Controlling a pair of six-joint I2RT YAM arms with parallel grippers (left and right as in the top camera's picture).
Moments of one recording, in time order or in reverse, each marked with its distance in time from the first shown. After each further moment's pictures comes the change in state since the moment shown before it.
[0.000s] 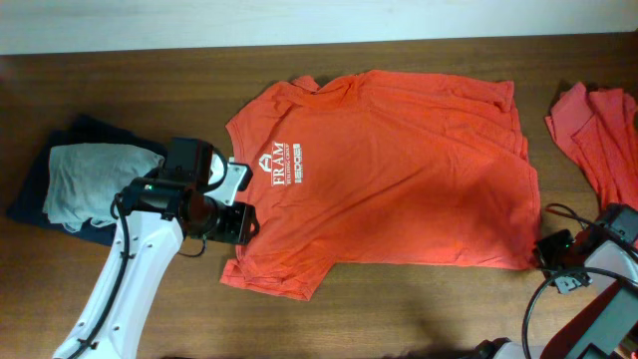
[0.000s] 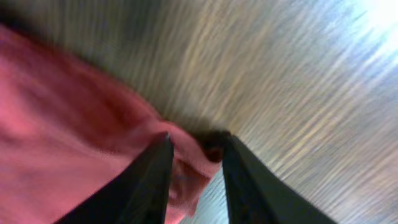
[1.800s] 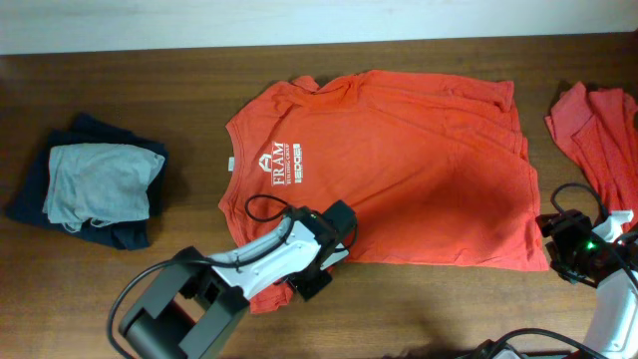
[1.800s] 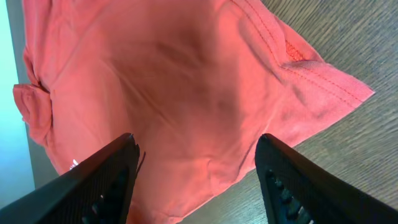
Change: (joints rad) left arm -0.649 0.417 -0.063 0.125 -0.333 0.053; right arm -0.084 -0.299 0.058 -0.165 -0.401 -0.117
